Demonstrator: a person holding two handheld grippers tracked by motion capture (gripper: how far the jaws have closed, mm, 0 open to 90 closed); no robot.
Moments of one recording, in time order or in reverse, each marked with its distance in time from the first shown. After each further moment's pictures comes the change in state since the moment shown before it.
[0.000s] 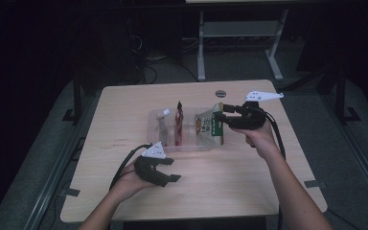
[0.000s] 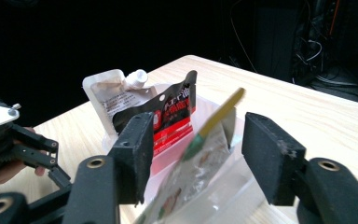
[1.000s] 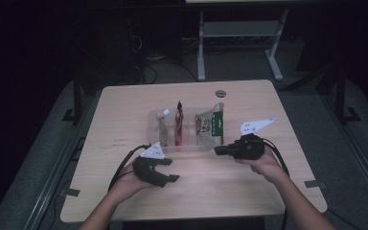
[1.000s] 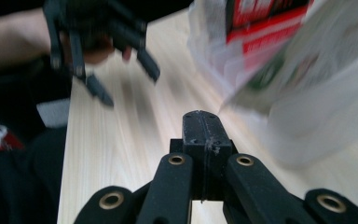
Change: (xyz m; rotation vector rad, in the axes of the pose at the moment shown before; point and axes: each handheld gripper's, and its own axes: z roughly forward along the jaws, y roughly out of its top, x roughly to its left) left arm 0.000 -0.002 -0.003 0.002 0.015 -0.001; right arm 0.027 -0.063 -0.003 0.211 0.284 -0.074
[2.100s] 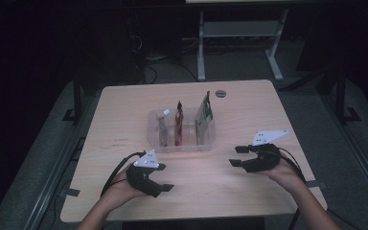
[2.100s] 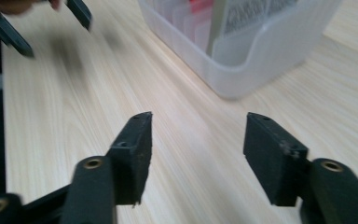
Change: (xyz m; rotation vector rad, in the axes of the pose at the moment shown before) left arm -0.014 -0.021 -0.016 0.023 0.007 0.022; right arm 0.014 -0.034 -0.034 0.120 -0.245 -0.021
